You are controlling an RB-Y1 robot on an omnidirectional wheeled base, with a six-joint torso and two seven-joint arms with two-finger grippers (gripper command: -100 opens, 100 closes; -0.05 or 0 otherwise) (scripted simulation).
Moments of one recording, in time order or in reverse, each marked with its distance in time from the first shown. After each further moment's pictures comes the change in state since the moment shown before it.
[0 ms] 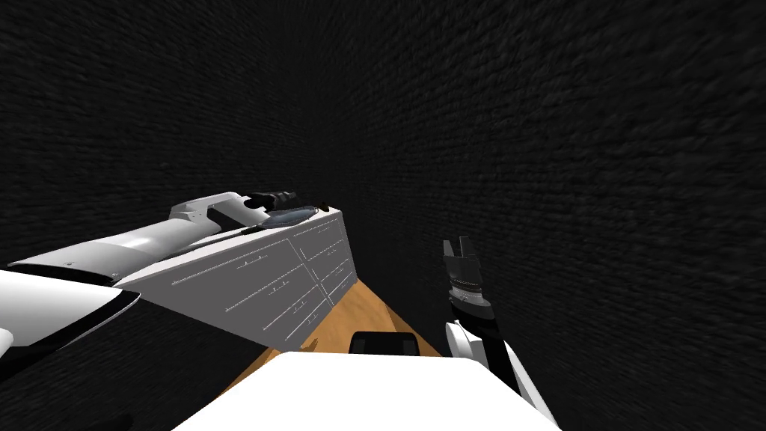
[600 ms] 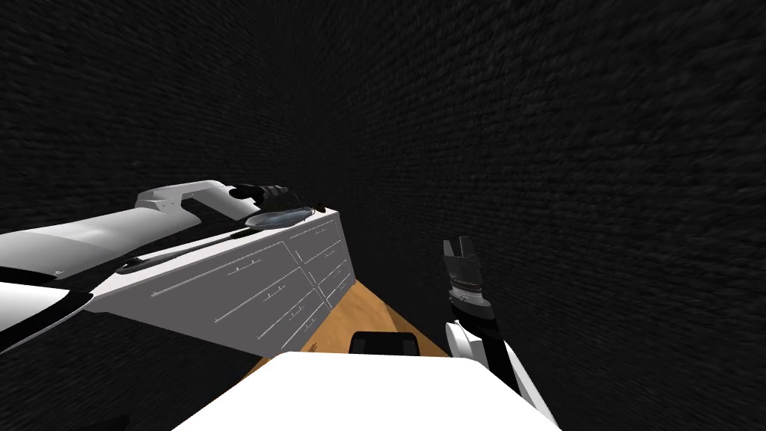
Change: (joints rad) left arm -0.054 0.107 -0.057 -0.056 0.109 0.082 -0.016; right arm 0.000 0.000 0.000 0.000 0.000 0.000 0.000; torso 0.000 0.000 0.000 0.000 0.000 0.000
